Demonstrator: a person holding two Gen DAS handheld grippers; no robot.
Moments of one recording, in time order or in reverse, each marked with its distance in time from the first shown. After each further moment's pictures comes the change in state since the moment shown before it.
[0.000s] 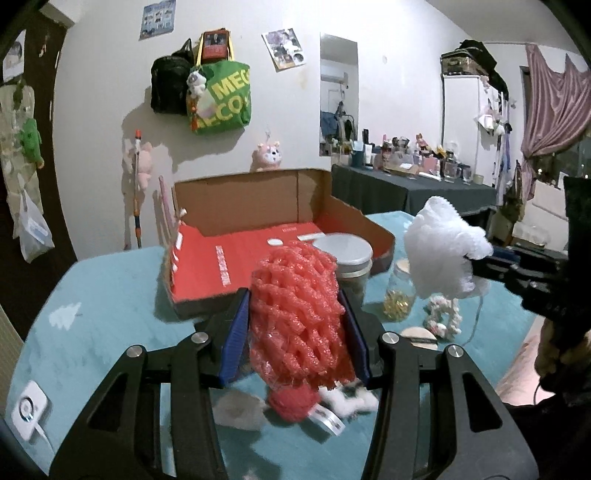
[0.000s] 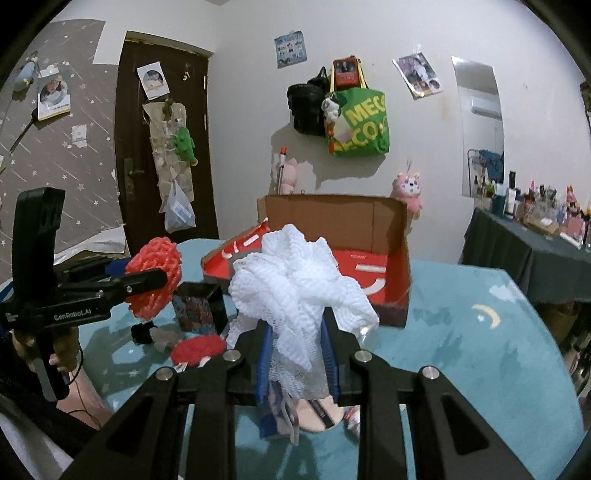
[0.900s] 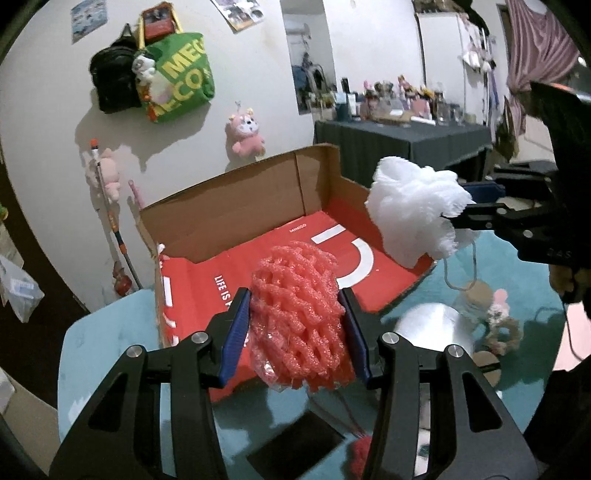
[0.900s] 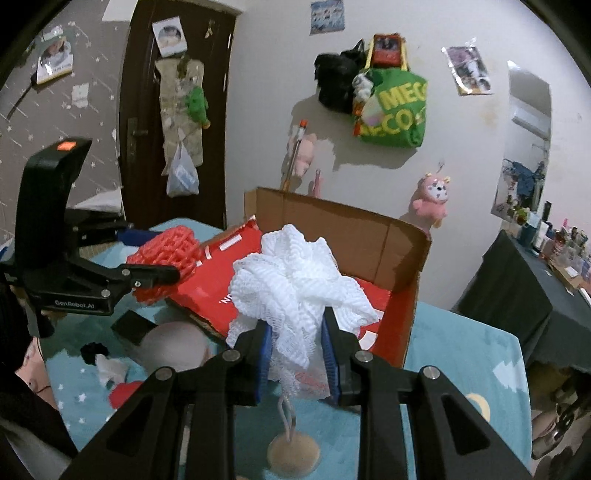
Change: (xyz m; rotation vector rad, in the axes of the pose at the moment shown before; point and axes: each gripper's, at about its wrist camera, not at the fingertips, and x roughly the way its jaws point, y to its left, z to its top) left arm 0.123 0.022 0.093 0.201 0.218 -0.051; right arm 0.118 -0.043 0.092 -0.164 0.169 0.054
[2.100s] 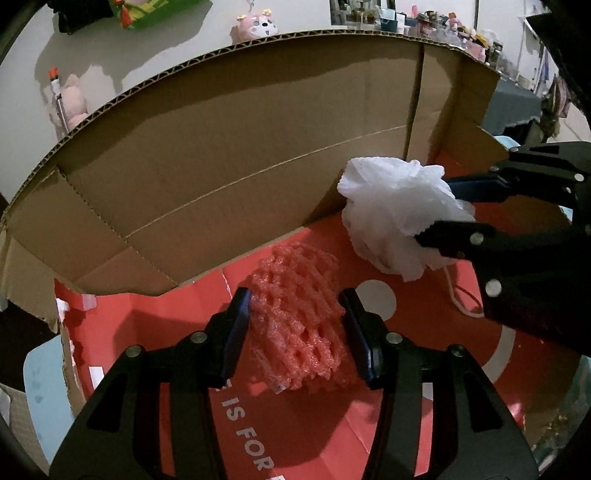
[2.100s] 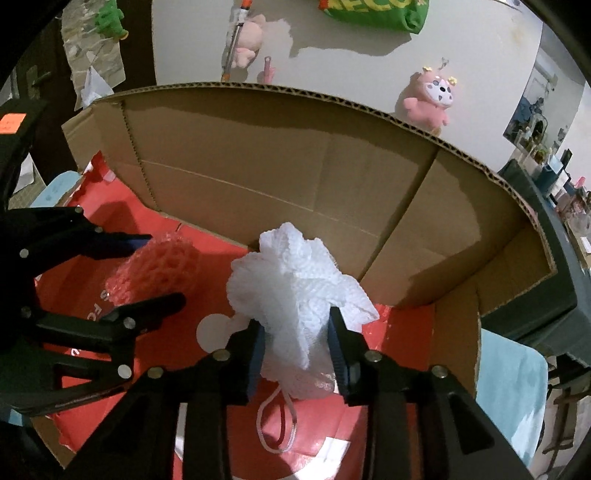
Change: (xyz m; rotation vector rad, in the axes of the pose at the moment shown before) left arm 0.239 0.067 0.051 -0.090 0.331 0.002; right arm 0.258 -0.086 0.053 0.092 0.448 -0.118
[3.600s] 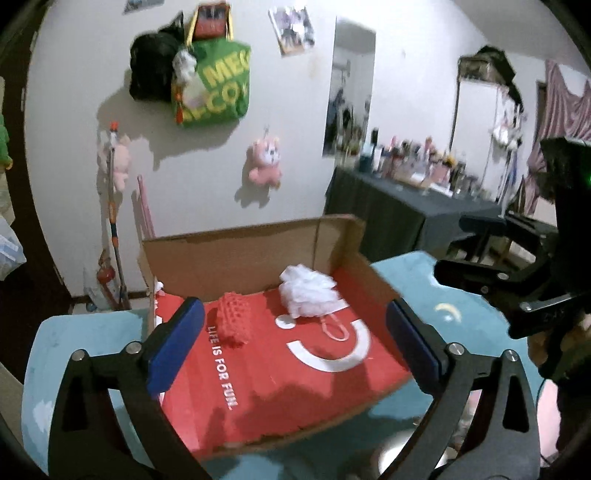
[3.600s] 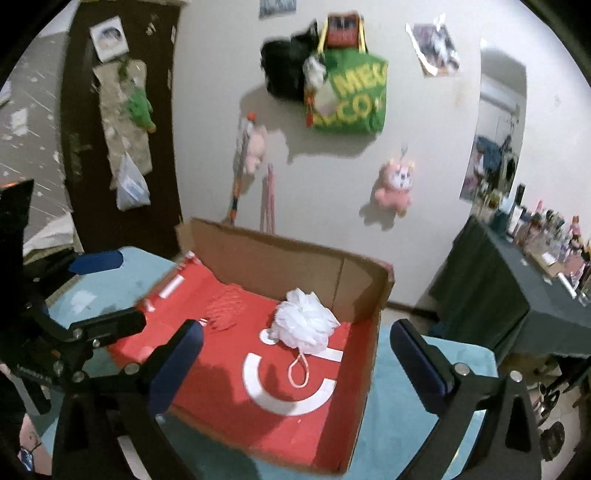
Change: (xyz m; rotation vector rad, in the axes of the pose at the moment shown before) left arm -0.229 -0.024 -0.083 -0.161 -0.485 -0.085; right arm -0.226 0.018 -0.073 0.052 -0.405 0.001
